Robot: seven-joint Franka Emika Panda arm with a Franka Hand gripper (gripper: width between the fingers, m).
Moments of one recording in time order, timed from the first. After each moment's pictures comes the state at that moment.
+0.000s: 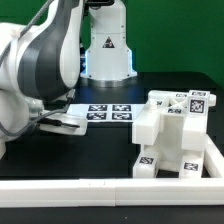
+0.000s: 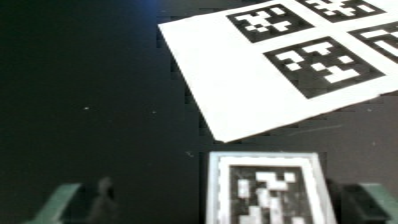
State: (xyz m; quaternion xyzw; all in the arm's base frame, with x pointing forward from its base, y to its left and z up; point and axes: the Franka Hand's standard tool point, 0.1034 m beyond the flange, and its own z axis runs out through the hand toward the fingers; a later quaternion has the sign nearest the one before) arm 0.406 -0.144 0.007 -0.82 0.17 0.53 0.08
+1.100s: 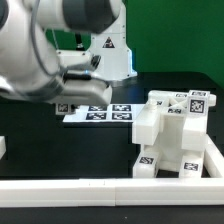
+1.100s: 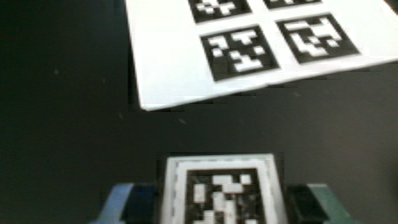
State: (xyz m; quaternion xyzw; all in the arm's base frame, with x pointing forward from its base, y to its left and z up) arm 0.468 -0.100 0.076 -0.92 0.12 0.38 0.05
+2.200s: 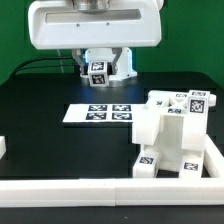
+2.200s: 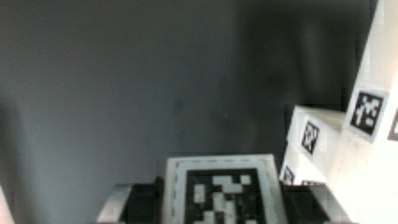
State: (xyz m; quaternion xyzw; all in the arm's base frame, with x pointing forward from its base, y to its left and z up) arm 0.532 -0.039 0.144 -1.00 0.08 -0.02 0.02
